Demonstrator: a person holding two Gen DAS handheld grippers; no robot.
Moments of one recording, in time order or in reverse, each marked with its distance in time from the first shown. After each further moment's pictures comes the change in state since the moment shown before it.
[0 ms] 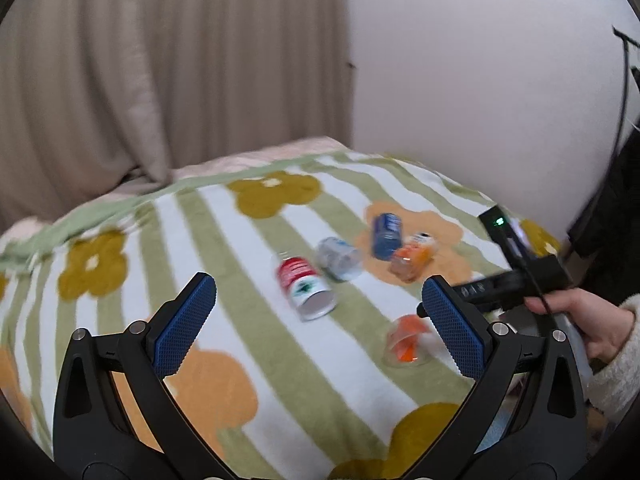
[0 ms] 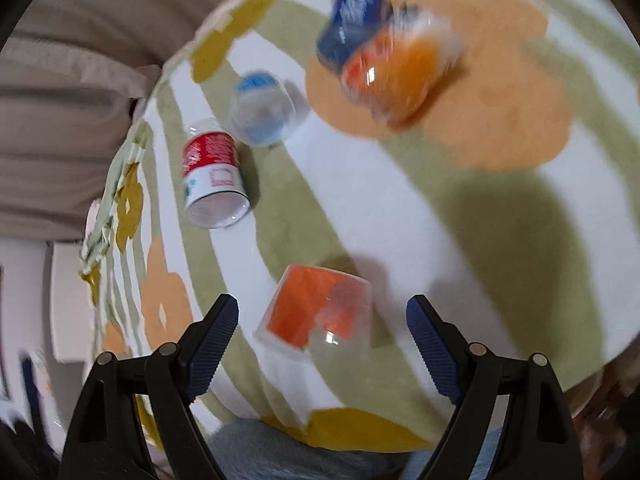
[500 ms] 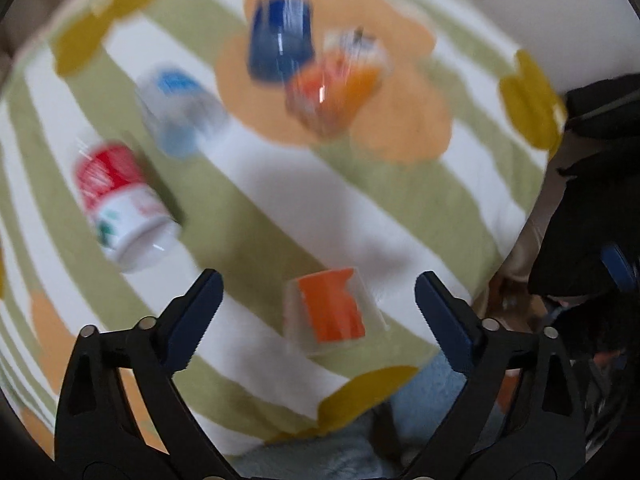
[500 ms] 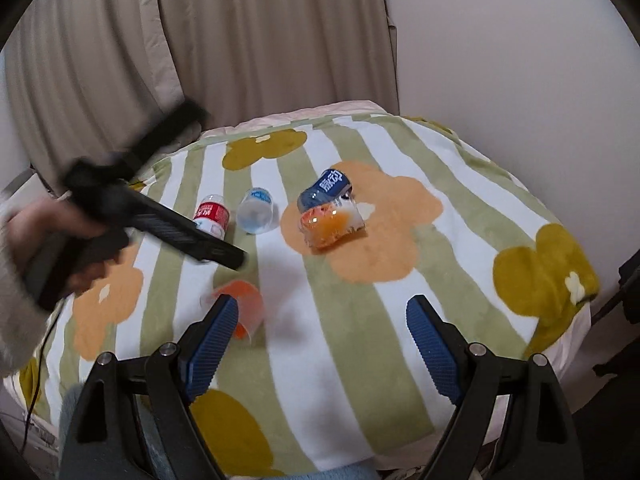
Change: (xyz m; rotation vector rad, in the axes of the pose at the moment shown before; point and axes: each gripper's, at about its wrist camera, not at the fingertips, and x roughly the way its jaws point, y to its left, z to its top) left arm 0.261 -0.097 -0.019 0.066 0.906 -0.237; right arm -0.111 -0.028 -0.094 -0.352 -0.503 -0.197
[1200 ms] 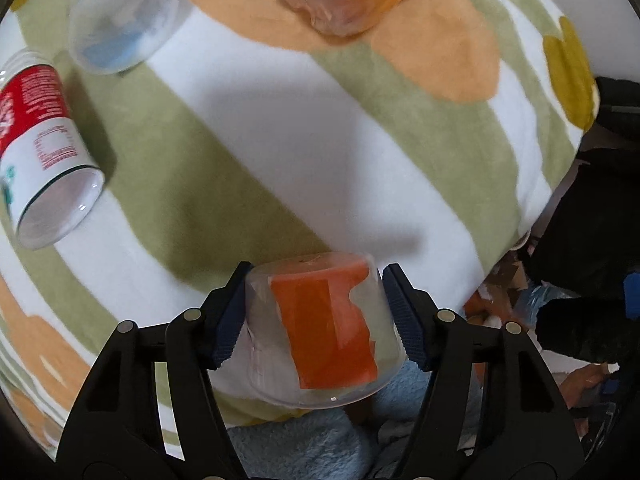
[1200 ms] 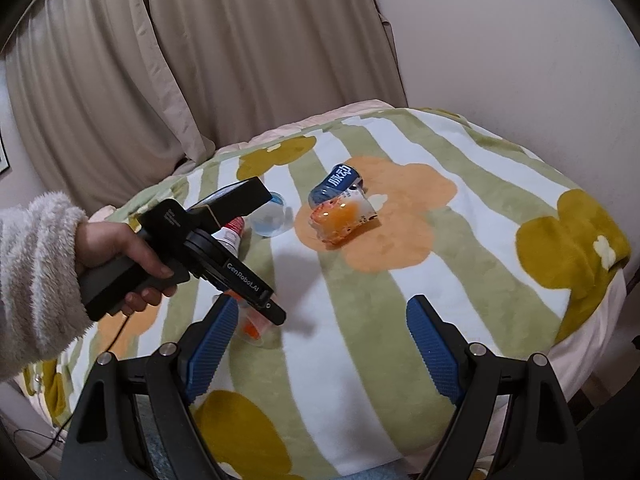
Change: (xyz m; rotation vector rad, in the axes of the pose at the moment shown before) left arm 0.079 -0.013 -0.023 -0.060 0.200 -0.073; right arm 0.001 -0.013 -0.019 0.100 -0.052 0.122
